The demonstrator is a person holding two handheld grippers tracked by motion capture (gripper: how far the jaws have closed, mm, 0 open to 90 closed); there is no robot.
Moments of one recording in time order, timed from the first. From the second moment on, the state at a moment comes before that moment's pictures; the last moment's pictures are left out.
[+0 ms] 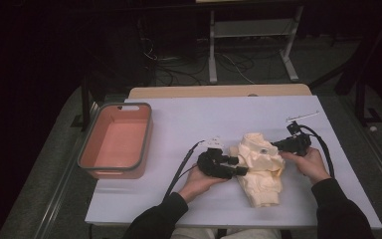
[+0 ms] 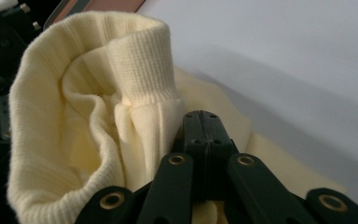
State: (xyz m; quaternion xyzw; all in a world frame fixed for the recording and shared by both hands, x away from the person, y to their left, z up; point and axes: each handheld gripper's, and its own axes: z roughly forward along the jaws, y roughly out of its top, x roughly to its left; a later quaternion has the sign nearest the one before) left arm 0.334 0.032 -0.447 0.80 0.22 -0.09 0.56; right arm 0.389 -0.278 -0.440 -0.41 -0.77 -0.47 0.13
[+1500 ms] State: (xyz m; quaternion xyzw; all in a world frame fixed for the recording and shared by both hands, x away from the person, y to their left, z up) left arm 0.349 0.068 -0.442 0.75 0.29 -0.07 0.59; right arm 0.314 -0.276 -0.417 -0.39 -0.77 -0.49 0.09
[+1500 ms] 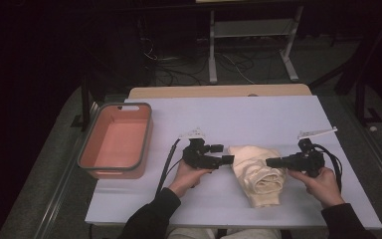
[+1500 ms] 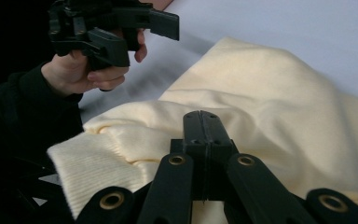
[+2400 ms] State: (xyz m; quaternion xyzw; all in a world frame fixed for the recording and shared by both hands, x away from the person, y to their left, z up) left arm 0.351 0.068 -0.444 0.75 0.29 -0.07 0.58; right arm 0.272 -0.270 -0.417 -0.37 -0.77 -0.51 0.11
